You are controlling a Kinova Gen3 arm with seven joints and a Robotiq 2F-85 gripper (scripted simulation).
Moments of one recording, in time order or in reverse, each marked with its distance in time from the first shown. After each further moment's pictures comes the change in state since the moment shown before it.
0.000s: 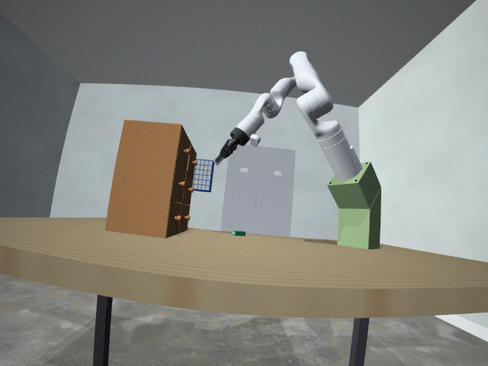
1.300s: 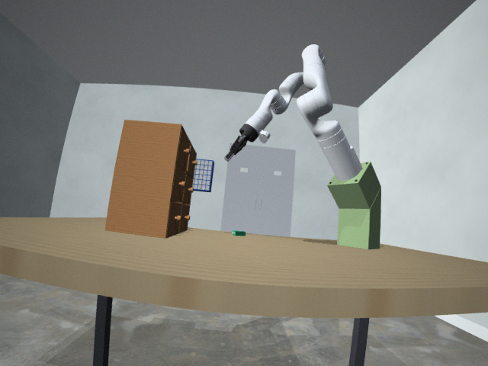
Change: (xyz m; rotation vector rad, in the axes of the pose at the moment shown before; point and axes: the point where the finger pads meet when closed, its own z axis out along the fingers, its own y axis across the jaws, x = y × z) arm 0.020 -0.002 -0.038 0.001 0.024 -0.013
